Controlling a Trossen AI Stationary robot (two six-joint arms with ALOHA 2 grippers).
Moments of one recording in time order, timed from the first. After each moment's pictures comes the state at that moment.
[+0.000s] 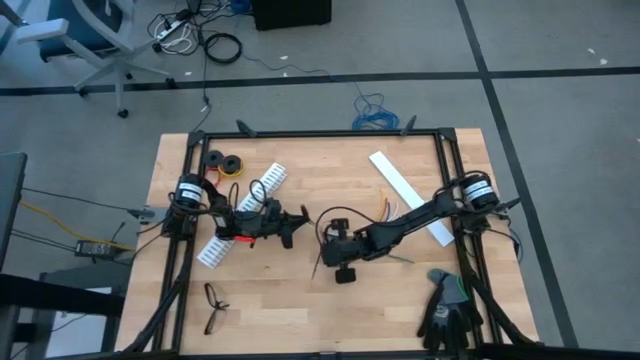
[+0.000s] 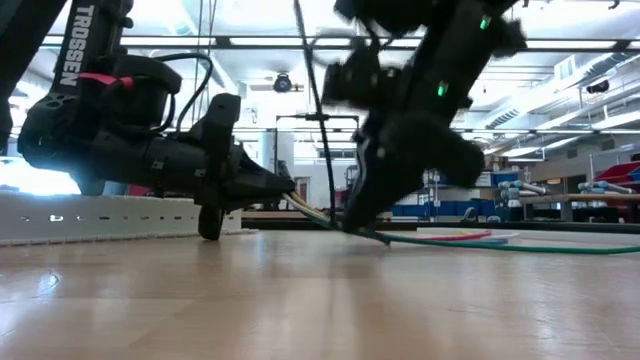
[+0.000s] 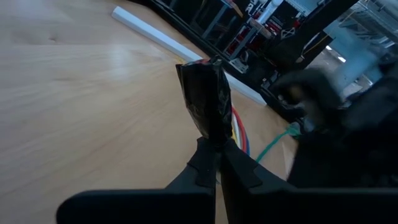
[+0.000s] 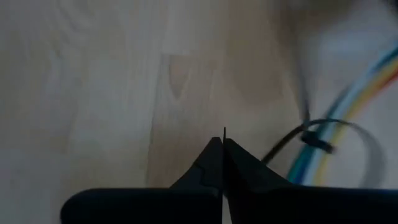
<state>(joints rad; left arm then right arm) -0.09 2.04 0.34 1.57 -0.36 -0.69 0.30 1.93 1.19 -0.25 0.28 0.07</state>
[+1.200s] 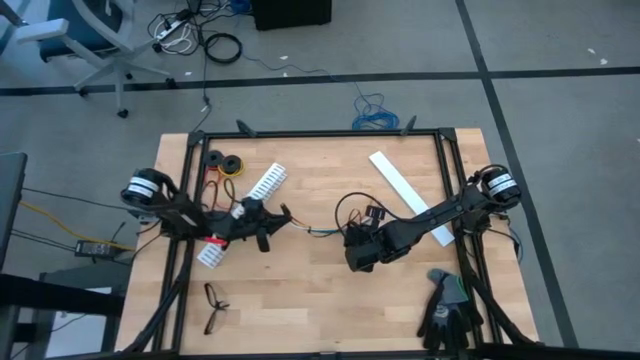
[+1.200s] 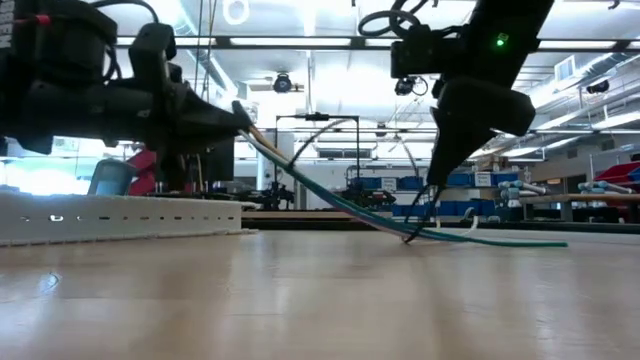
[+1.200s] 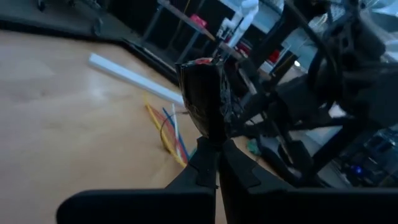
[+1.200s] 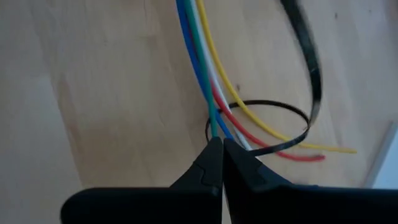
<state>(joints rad) -0.21 1.68 0.14 1.56 -0.45 -0.61 0.37 1.76 1.19 -0.76 0.53 0.51</state>
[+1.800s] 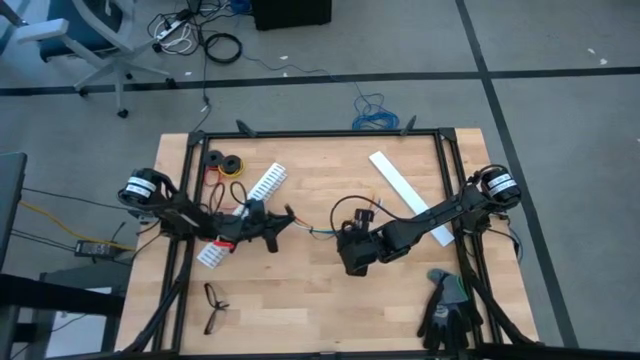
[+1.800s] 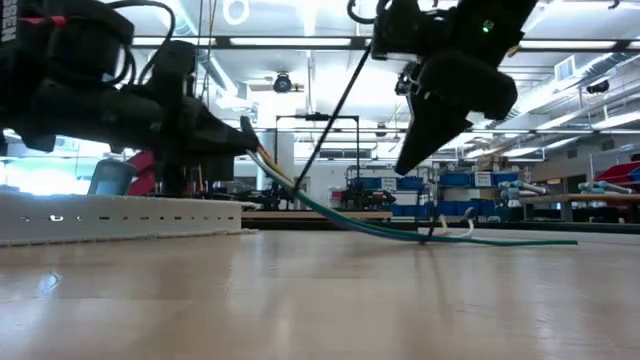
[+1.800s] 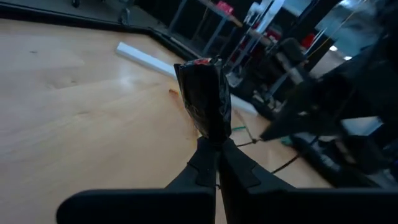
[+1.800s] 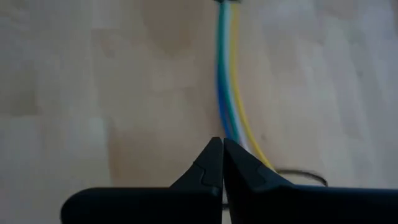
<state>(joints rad) -0.22 1.66 0.21 1.35 -0.53 -0.62 0.36 1.76 1.19 -0.58 0.50 0.35</state>
